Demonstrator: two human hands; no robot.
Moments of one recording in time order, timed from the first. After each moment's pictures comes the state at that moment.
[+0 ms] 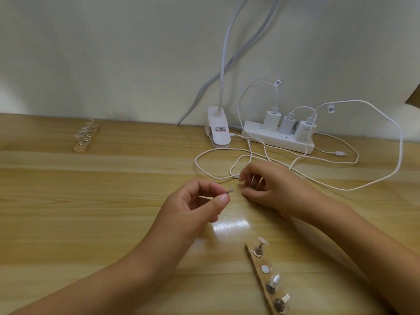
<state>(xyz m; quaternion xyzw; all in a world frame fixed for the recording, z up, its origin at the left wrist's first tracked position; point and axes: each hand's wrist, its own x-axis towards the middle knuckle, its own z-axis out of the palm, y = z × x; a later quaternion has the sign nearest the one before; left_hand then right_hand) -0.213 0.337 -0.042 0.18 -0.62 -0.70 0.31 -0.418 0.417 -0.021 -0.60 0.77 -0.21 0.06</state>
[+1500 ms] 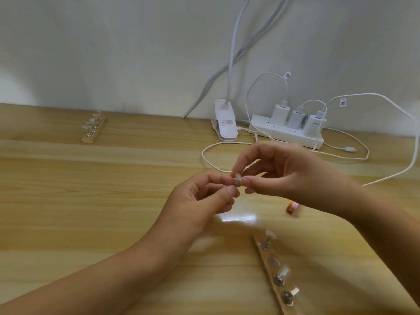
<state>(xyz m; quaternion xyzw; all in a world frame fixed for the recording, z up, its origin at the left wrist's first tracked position) -0.211 0.338 -0.038 0.16 -0.60 -0.72 0.30 -0.374 0.436 0.030 -0.60 0.63 -0.39 0.28</state>
